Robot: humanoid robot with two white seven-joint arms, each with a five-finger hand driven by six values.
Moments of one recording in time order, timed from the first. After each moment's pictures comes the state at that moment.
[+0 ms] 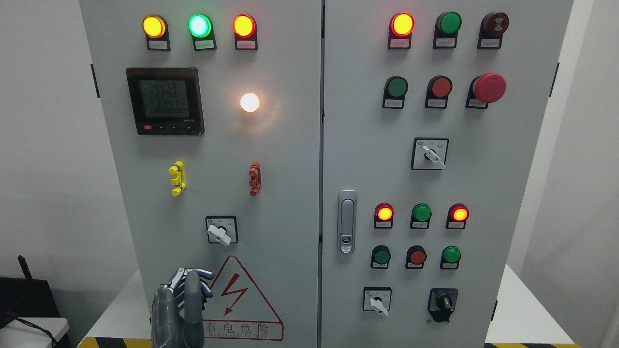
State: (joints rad) left arm -0.12 -0.10 0.01 -1.80 -0.25 -0.13 0.21; right arm 0.06 0.12 0.06 -0.14 0.00 0.05 0.14
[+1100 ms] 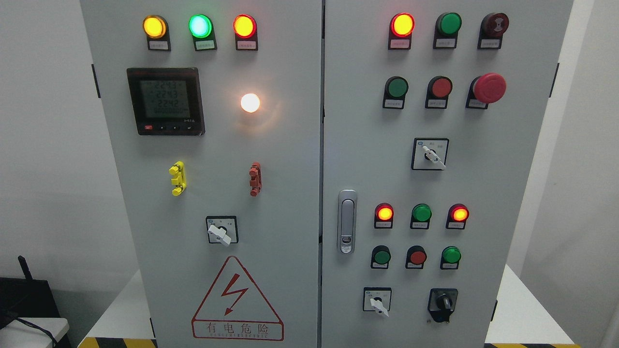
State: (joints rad) left arm 0.25 -0.03 0.60 -1.08 -0.09 -0.49 0.01; right arm 0.06 0.12 0.06 -0.14 0.00 0.05 0.14
